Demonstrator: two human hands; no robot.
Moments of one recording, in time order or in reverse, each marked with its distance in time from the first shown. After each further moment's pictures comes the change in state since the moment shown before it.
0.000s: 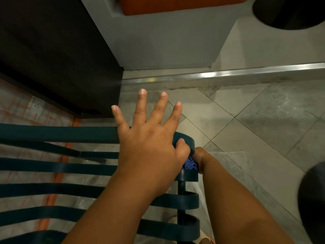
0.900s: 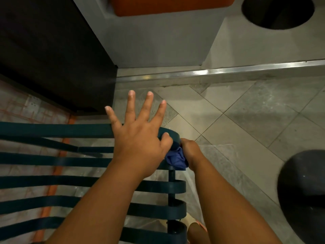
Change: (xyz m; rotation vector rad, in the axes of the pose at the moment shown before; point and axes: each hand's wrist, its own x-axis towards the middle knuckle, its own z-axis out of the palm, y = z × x) left_hand -0.002 0.003 -0.002 -0.014 0.003 0.004; right_hand -0.050 -0.004 0.002 0.114 0.050 -0.153
